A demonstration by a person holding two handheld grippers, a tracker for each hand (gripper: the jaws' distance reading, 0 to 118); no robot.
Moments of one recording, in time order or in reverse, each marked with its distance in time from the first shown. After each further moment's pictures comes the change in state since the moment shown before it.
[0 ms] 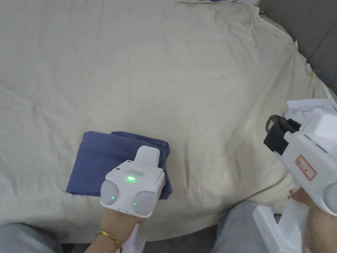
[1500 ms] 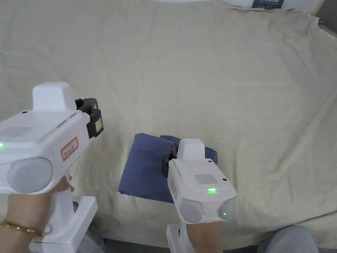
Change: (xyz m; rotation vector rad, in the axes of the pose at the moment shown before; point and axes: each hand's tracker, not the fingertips) left arm -0.192 0.051 0.158 0.391 0.233 0.280; right arm -0.249 -0.140 -0.090 -0.190 0.319 0.210
